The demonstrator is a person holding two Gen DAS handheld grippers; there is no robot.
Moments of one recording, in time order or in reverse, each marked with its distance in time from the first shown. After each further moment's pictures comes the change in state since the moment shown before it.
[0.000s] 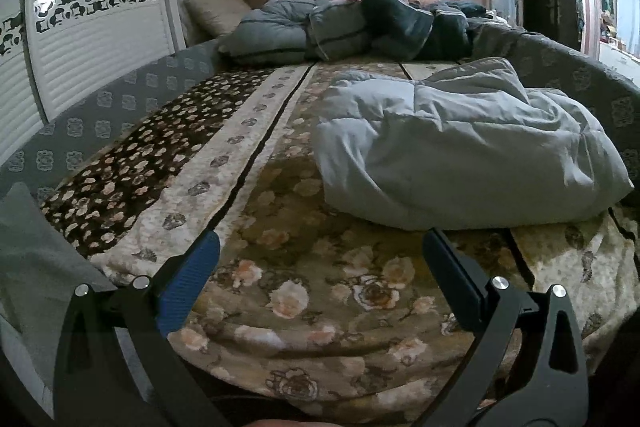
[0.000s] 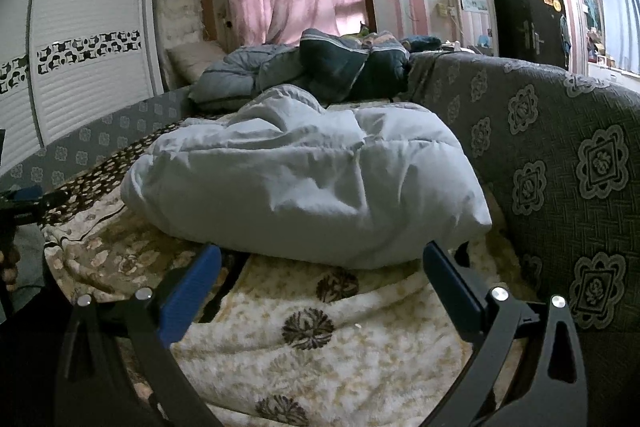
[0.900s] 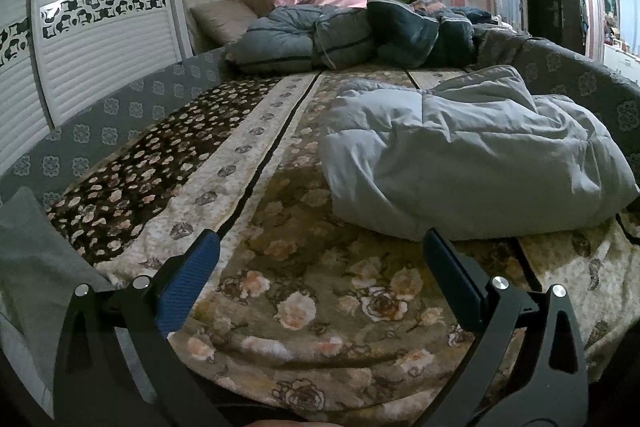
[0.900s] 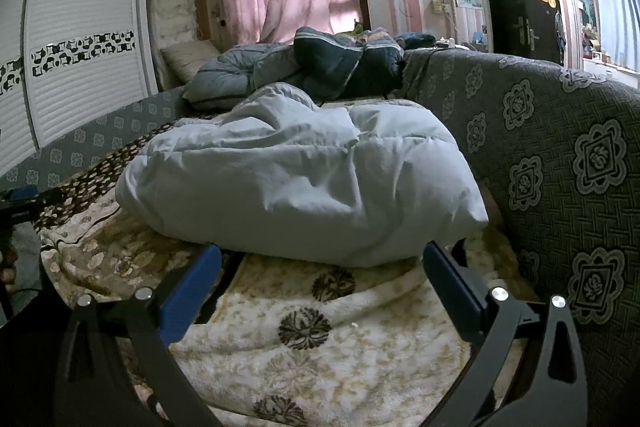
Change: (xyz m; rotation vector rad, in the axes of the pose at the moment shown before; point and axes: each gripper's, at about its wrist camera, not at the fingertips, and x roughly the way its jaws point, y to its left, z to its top) left arm 0.001 0.001 0.005 0.001 -0.033 0.035; right arm 0.002 0.001 0.000 0.012 0.005 -0.017
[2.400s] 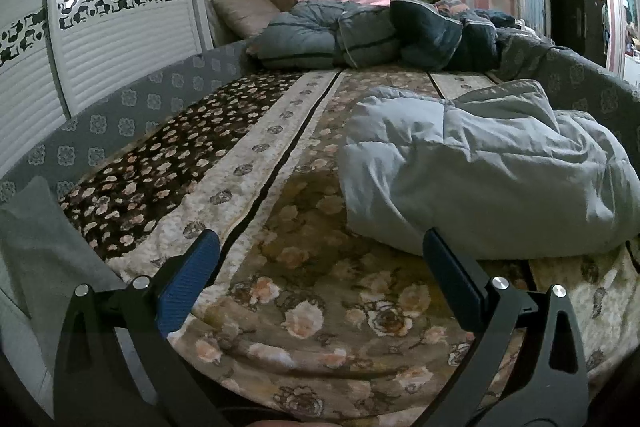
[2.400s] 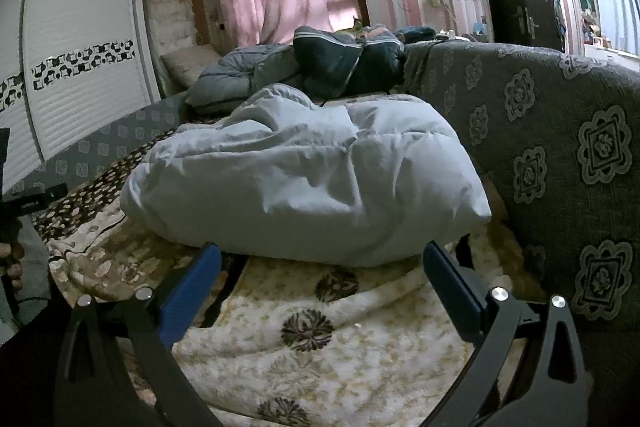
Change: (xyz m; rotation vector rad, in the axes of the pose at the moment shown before) left arm 0.001 -0.002 0.018 -0.054 0.025 0.069; right arm 0.007 -0.017 0.002 0.053 0.008 0.036
